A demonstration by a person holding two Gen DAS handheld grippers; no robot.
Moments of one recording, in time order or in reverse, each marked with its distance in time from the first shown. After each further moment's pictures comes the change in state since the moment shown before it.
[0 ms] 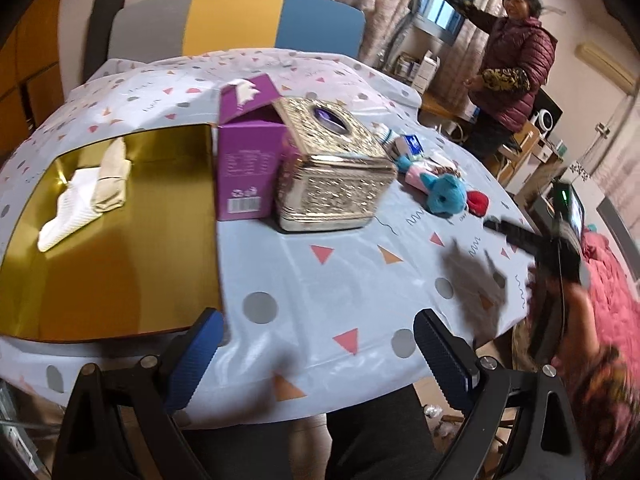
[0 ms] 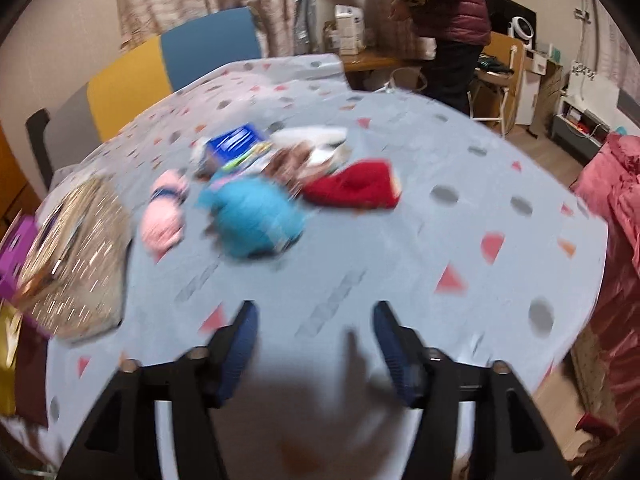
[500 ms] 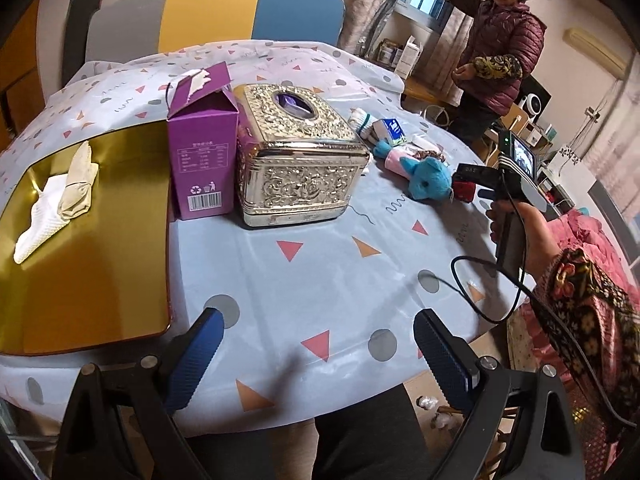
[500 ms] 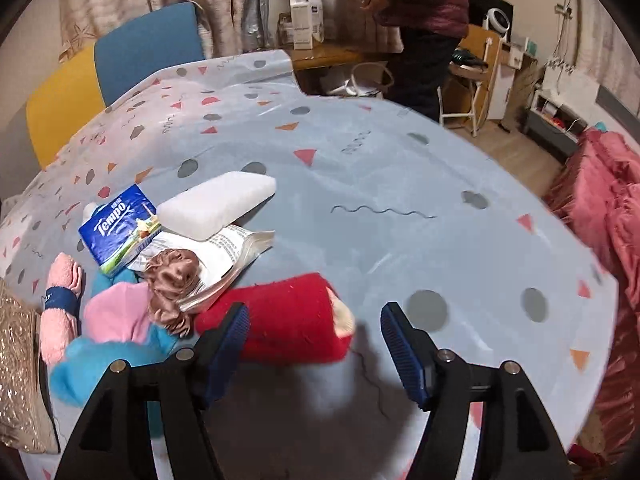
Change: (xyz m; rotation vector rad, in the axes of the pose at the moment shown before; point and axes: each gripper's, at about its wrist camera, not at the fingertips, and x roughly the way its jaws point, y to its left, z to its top) left arm 0.023 -0.021 0.004 0.042 0.035 -0.032; right arm 0.103 -0.042 0.097 0.052 0.037 -0.114
